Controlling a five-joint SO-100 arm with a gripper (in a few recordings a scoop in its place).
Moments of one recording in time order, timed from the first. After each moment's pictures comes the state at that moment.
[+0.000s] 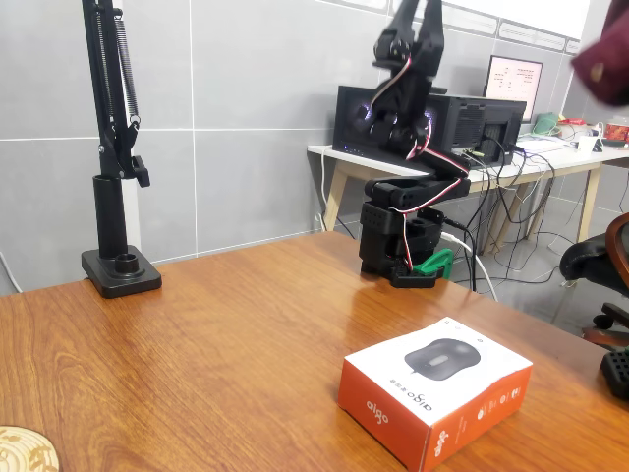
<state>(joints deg) 6.0 176.5 139.2 -52.9 20.0</state>
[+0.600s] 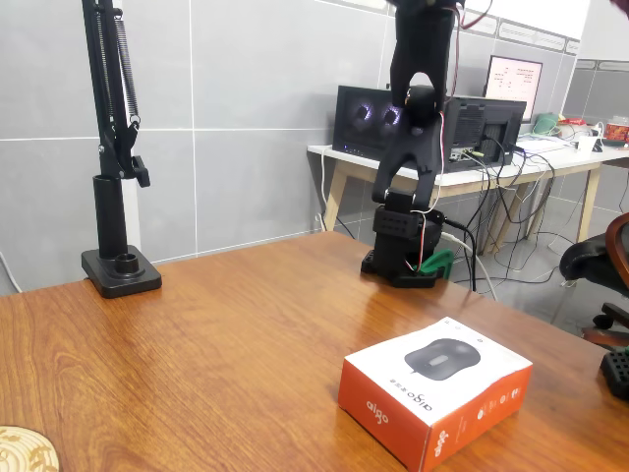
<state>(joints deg) -38.5 115.1 68.1 46.0 43.4</state>
